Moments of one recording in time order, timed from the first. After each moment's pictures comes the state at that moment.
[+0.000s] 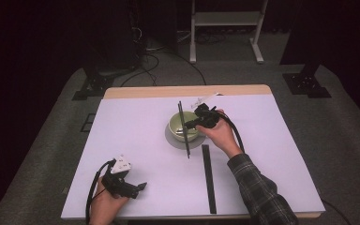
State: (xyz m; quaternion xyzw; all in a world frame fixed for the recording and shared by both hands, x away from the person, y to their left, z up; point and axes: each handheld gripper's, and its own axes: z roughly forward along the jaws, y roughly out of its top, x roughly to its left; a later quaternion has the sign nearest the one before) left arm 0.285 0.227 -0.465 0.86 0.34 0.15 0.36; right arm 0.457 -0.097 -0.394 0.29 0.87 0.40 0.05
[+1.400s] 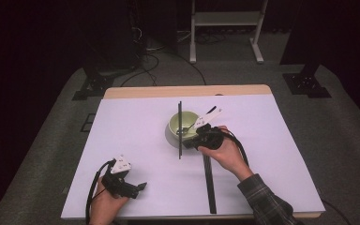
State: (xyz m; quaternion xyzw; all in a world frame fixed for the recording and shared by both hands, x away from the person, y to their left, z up) left arm 0.285 0.227 -0.464 0.86 0.34 0.15 0.36; right arm 0.375 -0.100 -0.383 0.21 0.88 0.42 0.03
